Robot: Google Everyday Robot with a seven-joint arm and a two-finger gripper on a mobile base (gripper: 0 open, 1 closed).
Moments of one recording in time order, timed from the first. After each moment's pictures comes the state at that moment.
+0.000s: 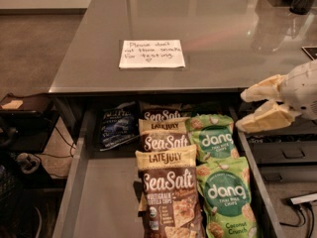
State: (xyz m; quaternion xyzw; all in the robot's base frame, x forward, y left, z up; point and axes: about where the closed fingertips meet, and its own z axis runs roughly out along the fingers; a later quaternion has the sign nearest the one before) arm 0.457 -0.196 0.888 -0.55 0.75 0.15 0.33
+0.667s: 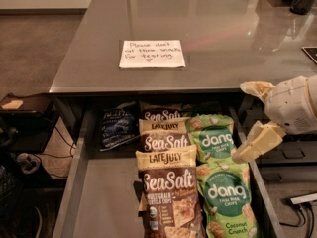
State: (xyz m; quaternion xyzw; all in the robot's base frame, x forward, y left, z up) arm 0.448 -0.178 0.858 -0.56 0.74 0.16 0.34
